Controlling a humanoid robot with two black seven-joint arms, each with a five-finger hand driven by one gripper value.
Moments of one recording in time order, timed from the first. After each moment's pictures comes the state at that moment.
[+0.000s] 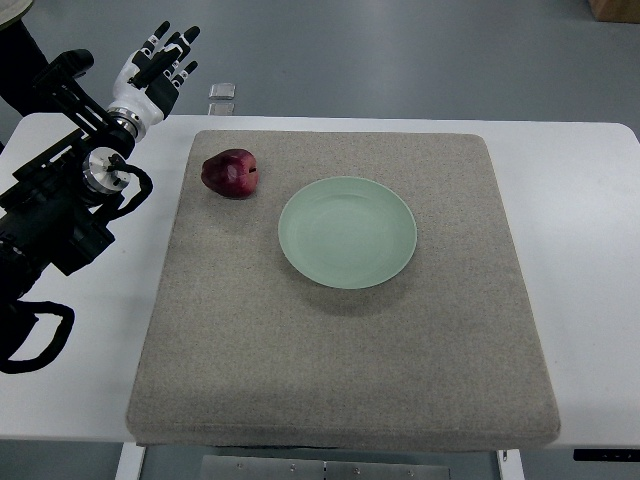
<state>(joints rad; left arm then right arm) -1.04 0.14 -0.65 -0.23 -0.15 -0.25 -0.24 -0.03 0.00 -0.04 0.16 -0.02 -0.02 0.02</state>
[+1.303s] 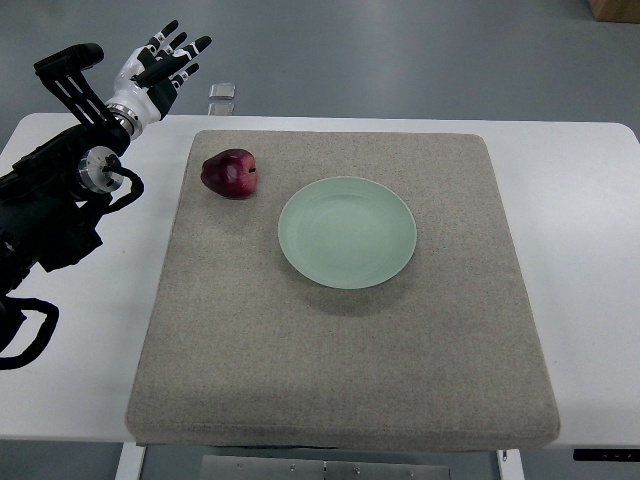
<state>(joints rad) -1.07 0.17 -0.52 -0.24 -0.02 -0.25 -0.25 -0.03 0.00 -0.04 0.16 -0.02 -0.02 0.02</state>
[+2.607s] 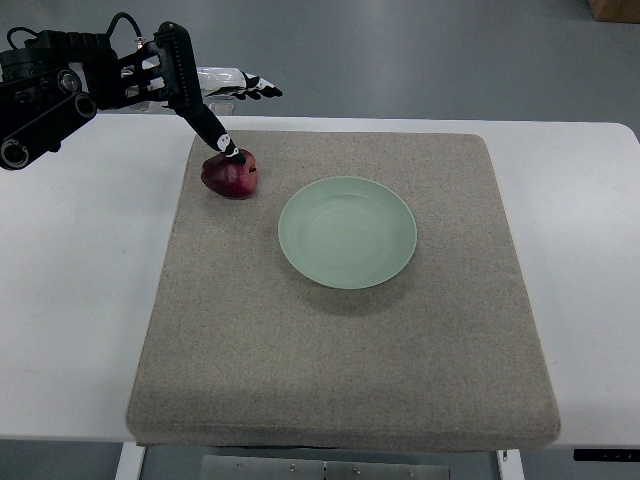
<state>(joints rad) -1.26 0.48 -0.24 -0.75 1.28 -0.42 -0.27 -0.03 0.00 -0.04 0.16 -0.02 -0.02 0.02</state>
